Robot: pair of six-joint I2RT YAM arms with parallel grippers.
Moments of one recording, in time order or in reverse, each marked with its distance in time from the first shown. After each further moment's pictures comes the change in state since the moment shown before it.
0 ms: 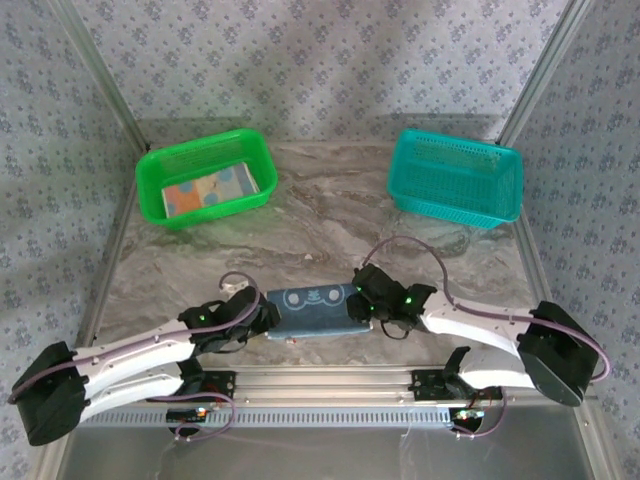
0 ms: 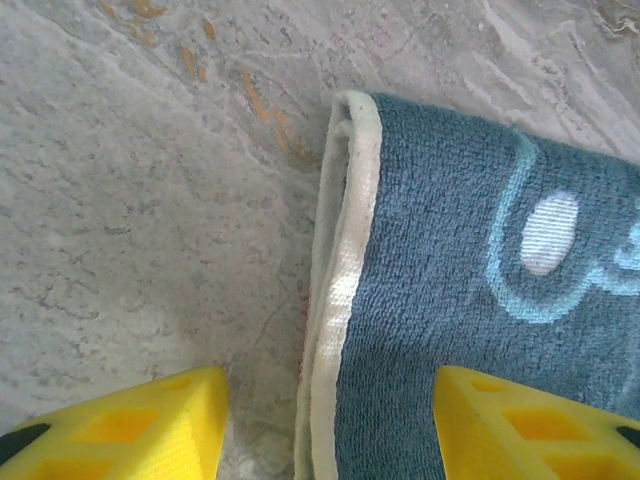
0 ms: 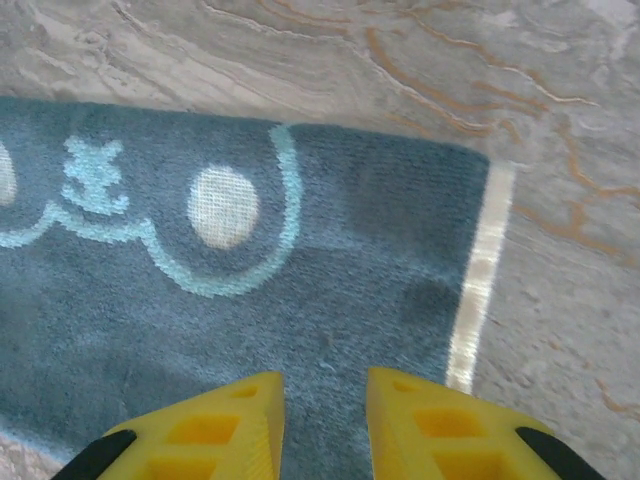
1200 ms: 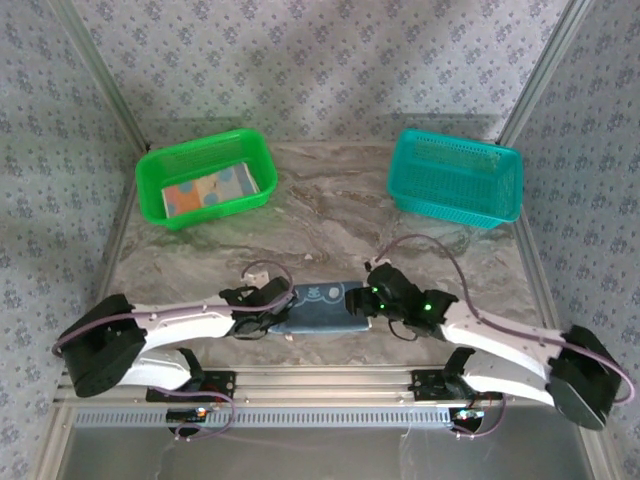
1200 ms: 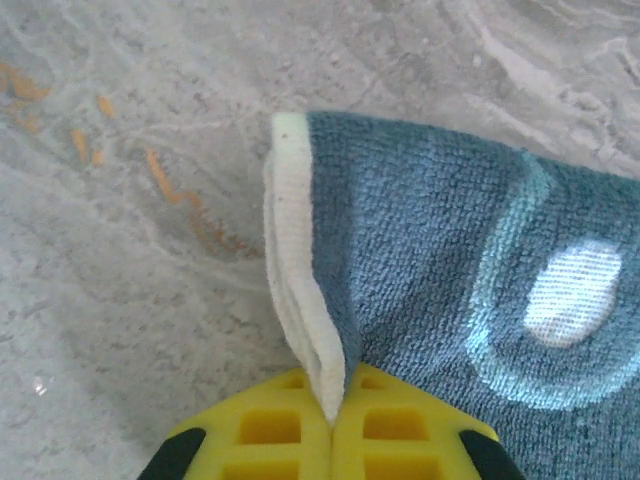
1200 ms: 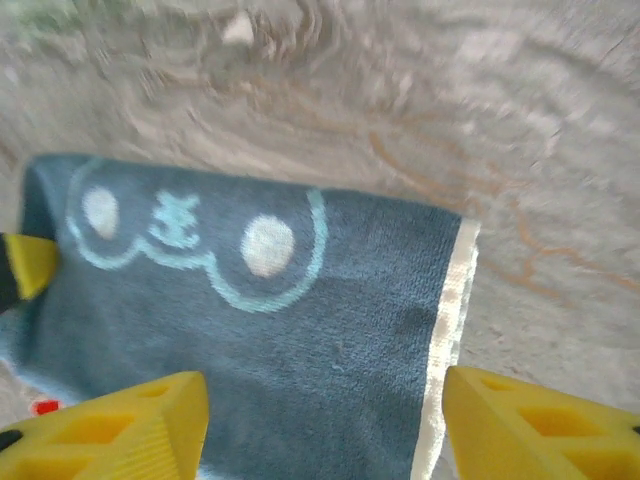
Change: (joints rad) left arm -0.040 0.416 0.196 0.021 -0.114 -0.003; right arm -0.039 -0.245 -0.060 0.005 0.036 -0.016
